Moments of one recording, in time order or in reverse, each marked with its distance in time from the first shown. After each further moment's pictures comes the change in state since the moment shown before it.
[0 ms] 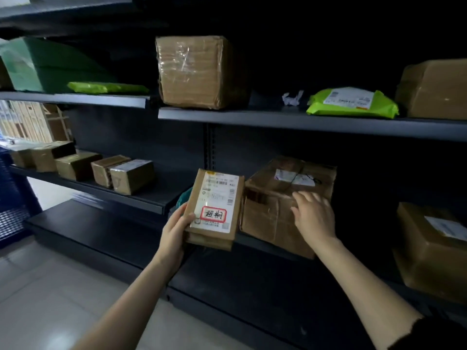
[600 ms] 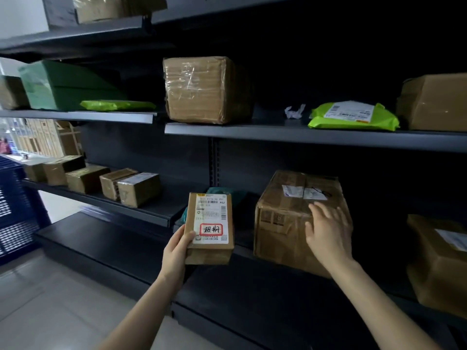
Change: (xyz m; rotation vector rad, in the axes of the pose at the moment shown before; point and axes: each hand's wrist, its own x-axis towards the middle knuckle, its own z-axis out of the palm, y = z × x) left_hand -0.006 -0.013 -0.007 0.020 0.101 -0.028; right_hand -0.019 0.005 -0.015 0.029 0.060 0.099
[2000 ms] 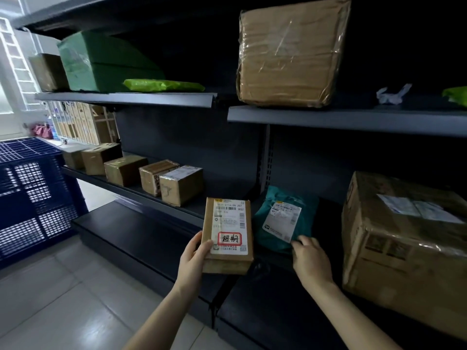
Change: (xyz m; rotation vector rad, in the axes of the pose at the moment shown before) left_hand 0.078 -0.002 -0.113 0.143 0.077 -0.056; right_hand 0.024 -0.153 0.185 0.064 -0.306 -0.155
